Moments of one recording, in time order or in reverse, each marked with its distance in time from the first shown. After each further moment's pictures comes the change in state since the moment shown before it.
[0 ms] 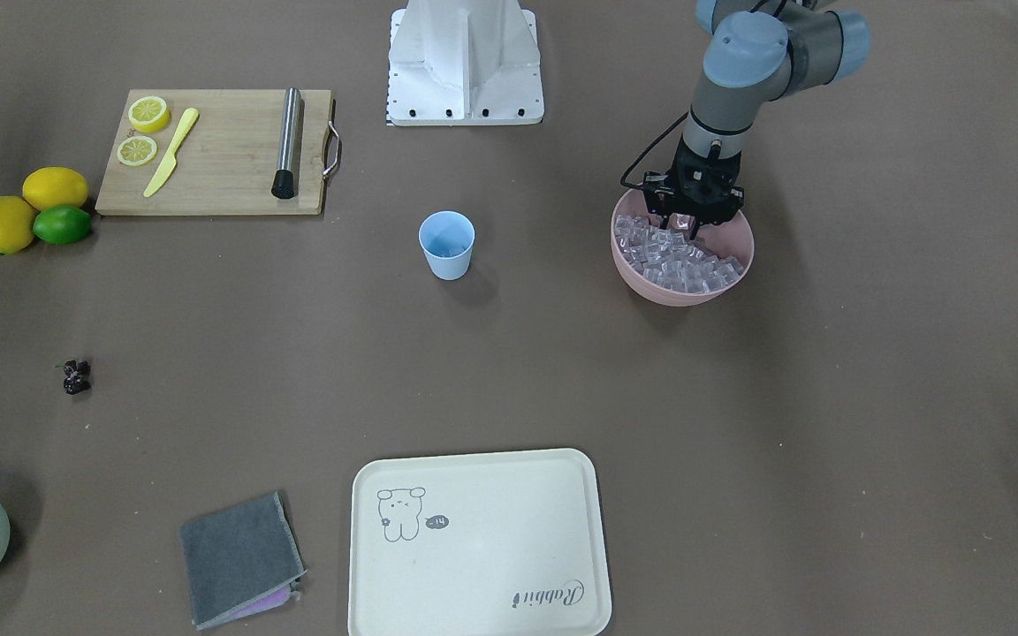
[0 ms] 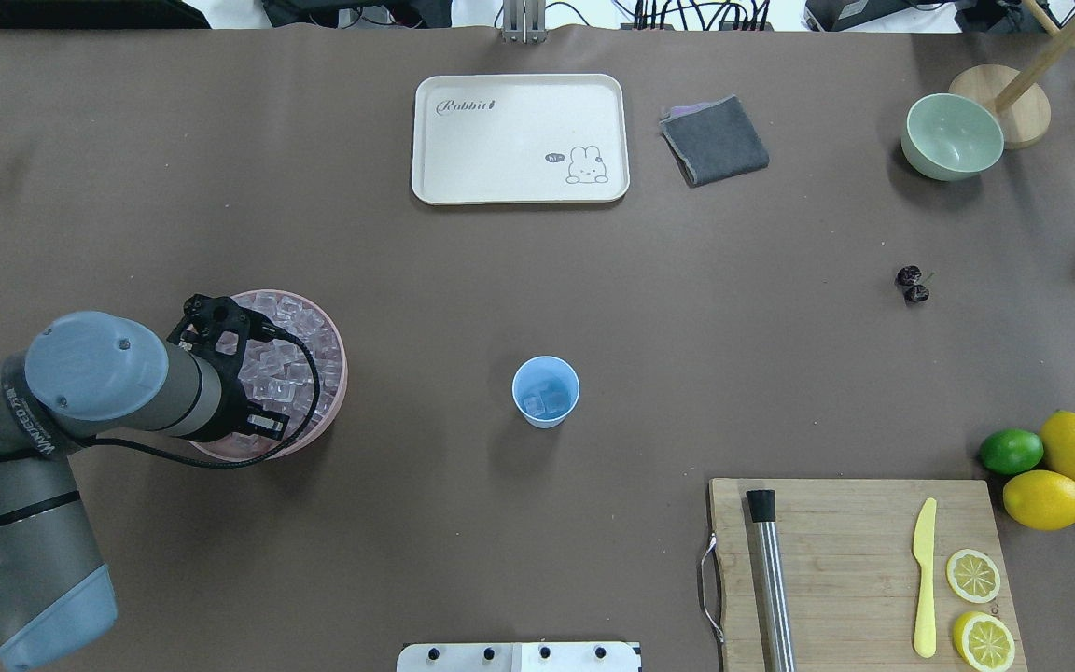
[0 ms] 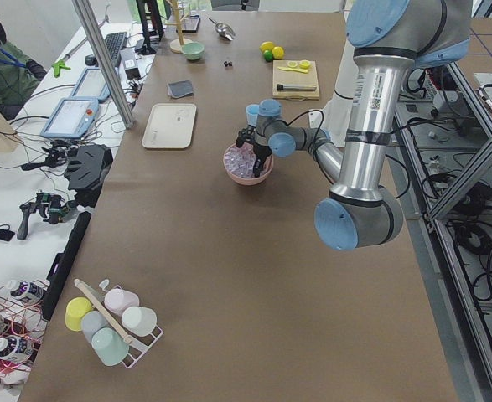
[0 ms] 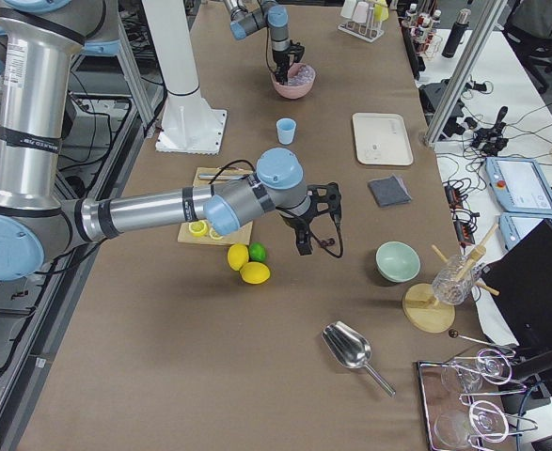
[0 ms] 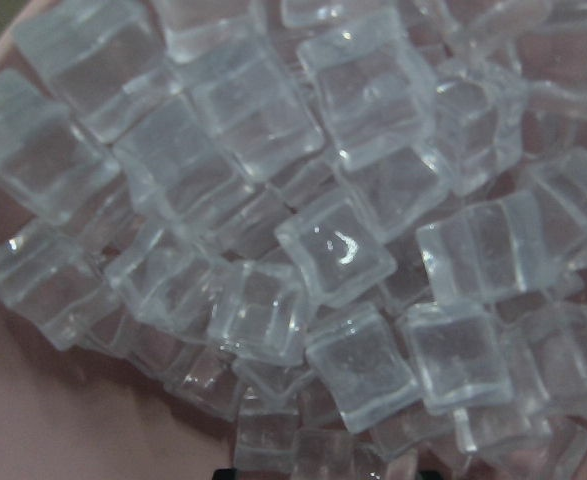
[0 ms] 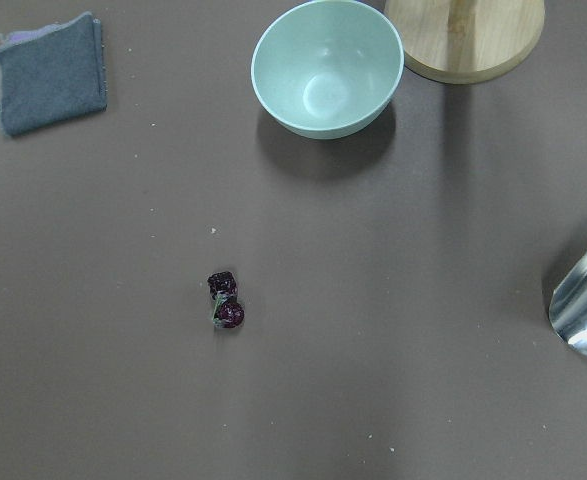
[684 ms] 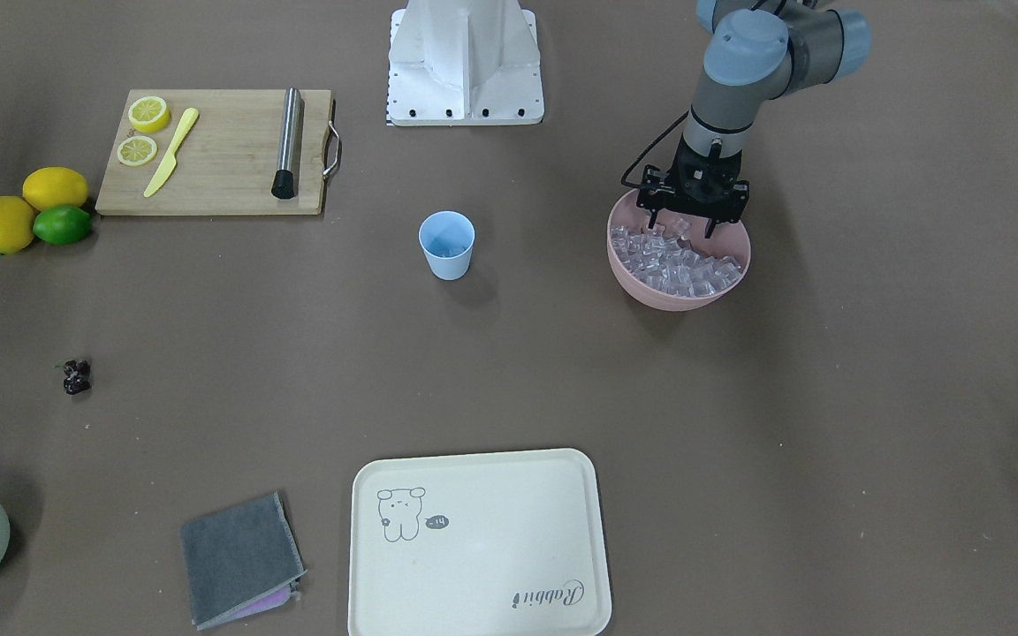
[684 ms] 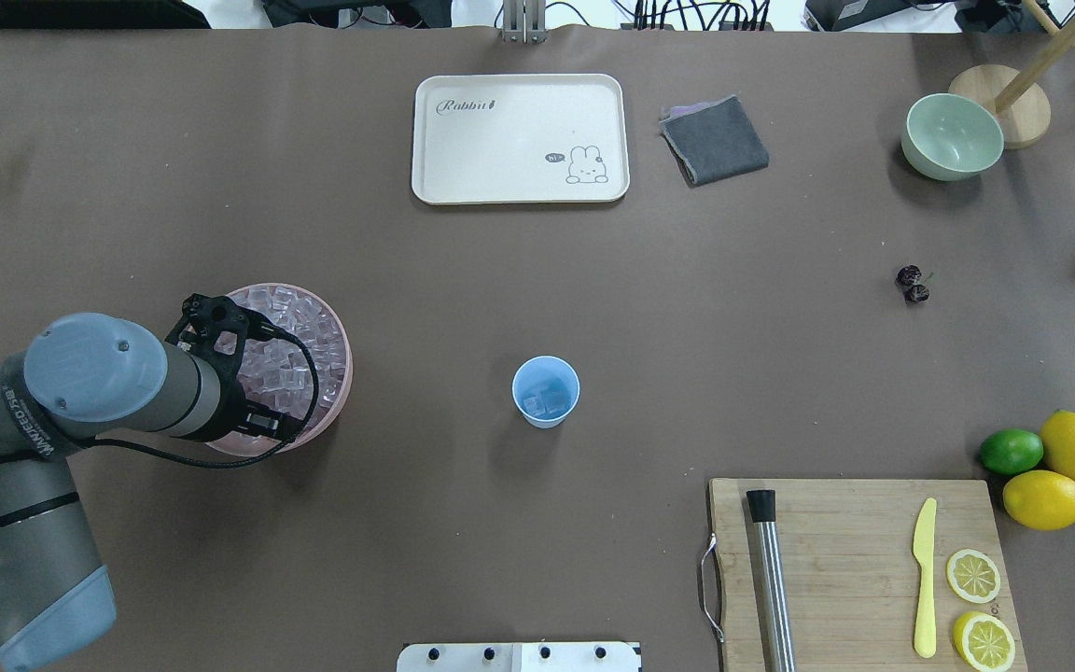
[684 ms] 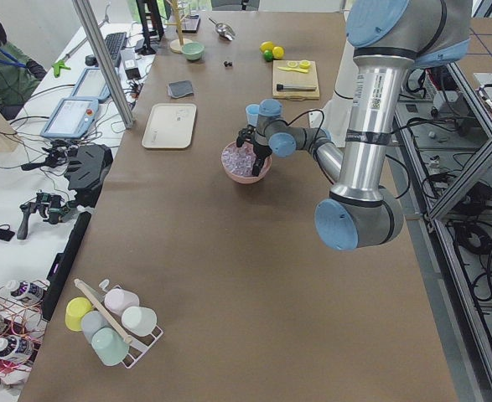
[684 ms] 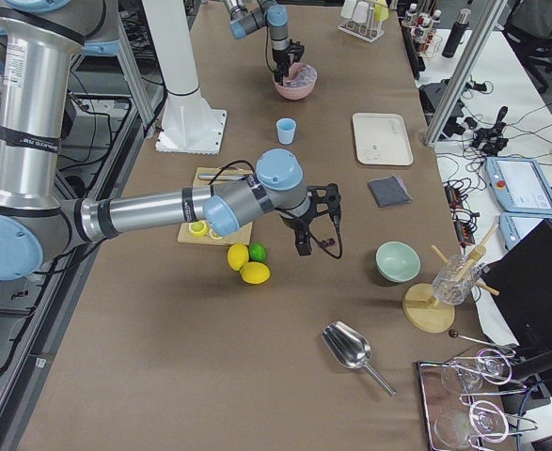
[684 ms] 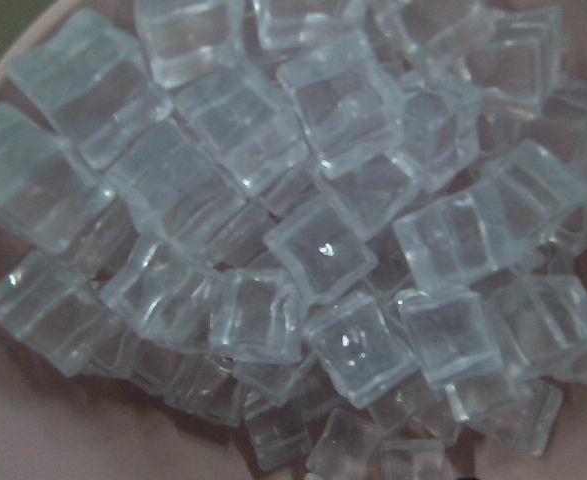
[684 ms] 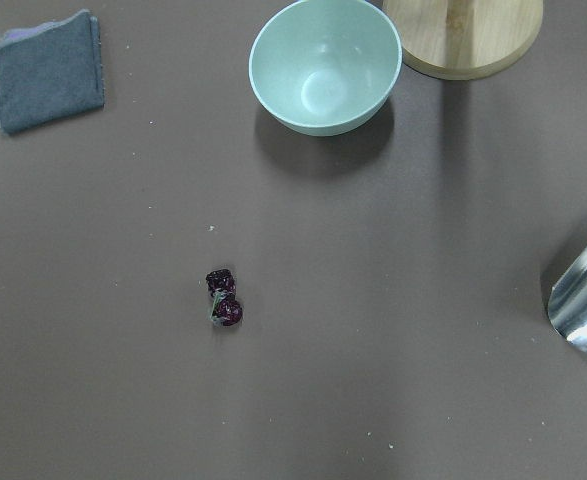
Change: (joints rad) left arm 0.002 0.003 0.003 -0.003 0.009 -0.012; right arm 0.000 -0.003 -0.001 0.000 0.001 0.000
